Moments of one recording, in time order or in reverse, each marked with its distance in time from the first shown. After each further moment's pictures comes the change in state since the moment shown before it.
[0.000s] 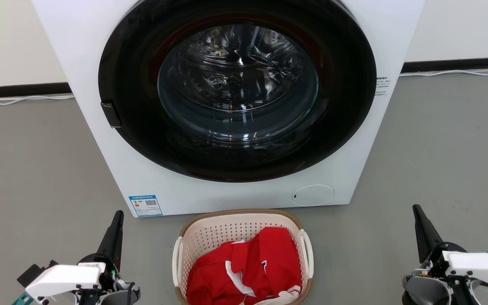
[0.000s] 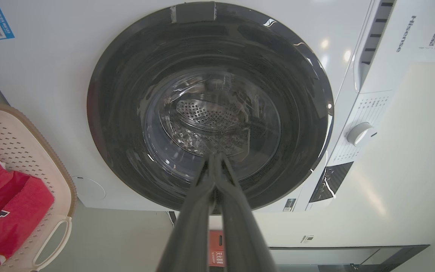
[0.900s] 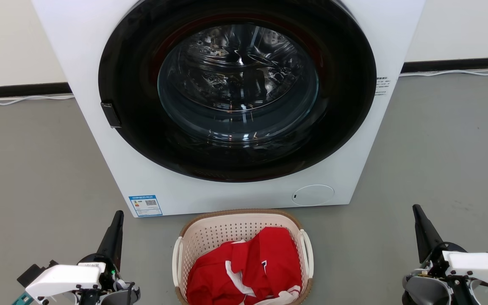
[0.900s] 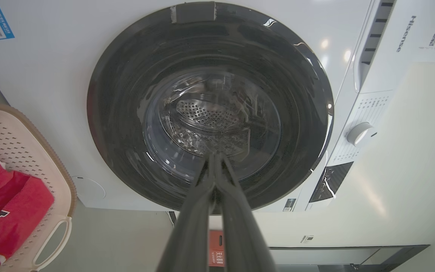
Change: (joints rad) left arm 0.000 0.000 0.000 0.000 0.000 0.000 0.000; right arm 0.000 0.000 0.000 0.000 0.000 0.000 0.000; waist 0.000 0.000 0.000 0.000
